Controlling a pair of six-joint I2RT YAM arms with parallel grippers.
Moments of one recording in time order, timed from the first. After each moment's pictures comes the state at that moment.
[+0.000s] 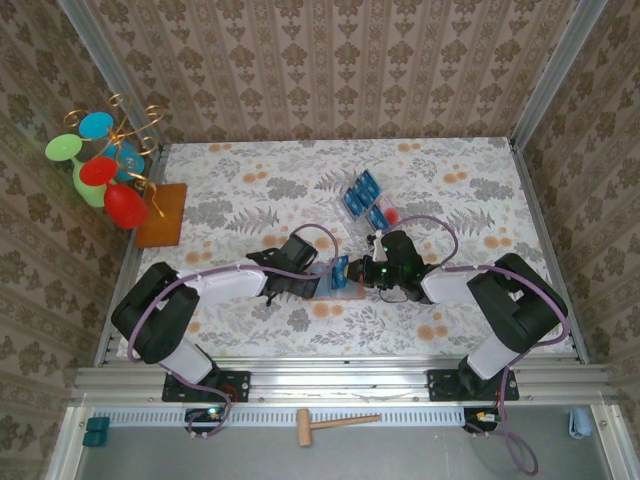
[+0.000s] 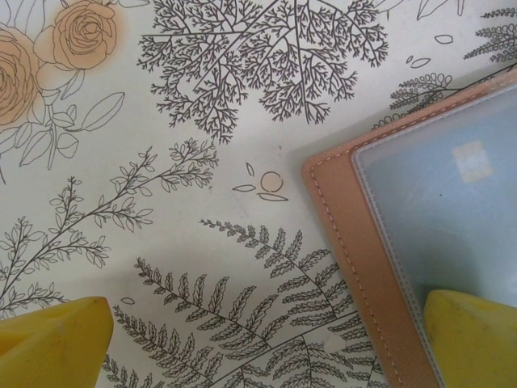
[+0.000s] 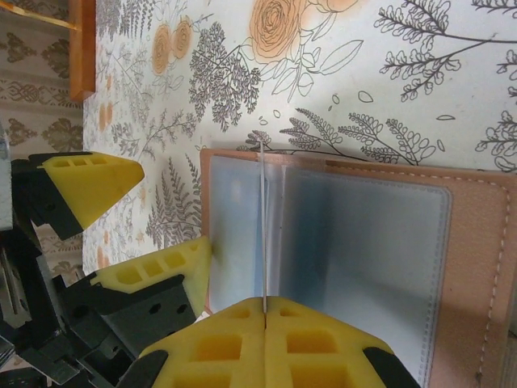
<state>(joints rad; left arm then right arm) -0.82 1.56 0.78 -0.36 -0.26 -0.29 0.54 1.61 0.56 0.39 -0.46 0.87</state>
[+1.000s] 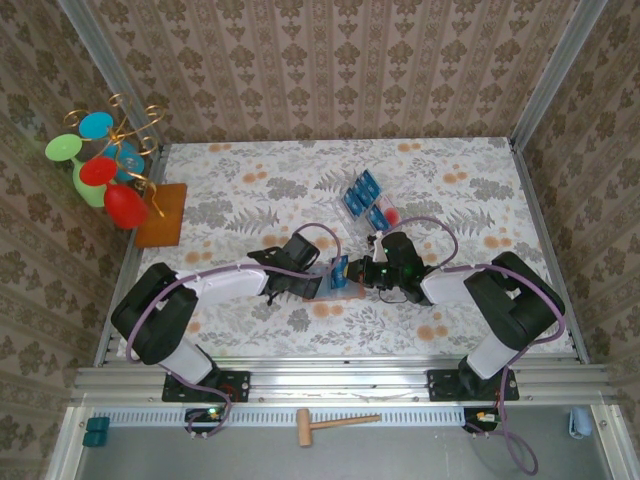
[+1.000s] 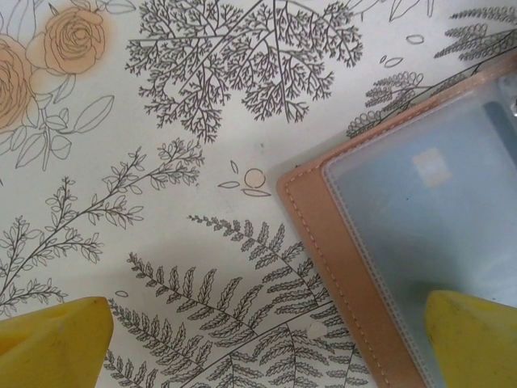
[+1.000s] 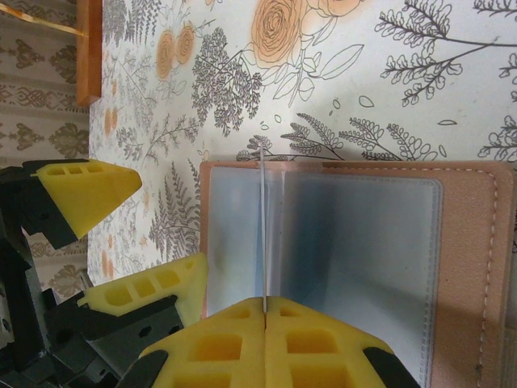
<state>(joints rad) -0.83 1.56 0.81 -0.40 -0.25 -0.29 0.54 1.63 0.55 0.44 -0.46 0.89</state>
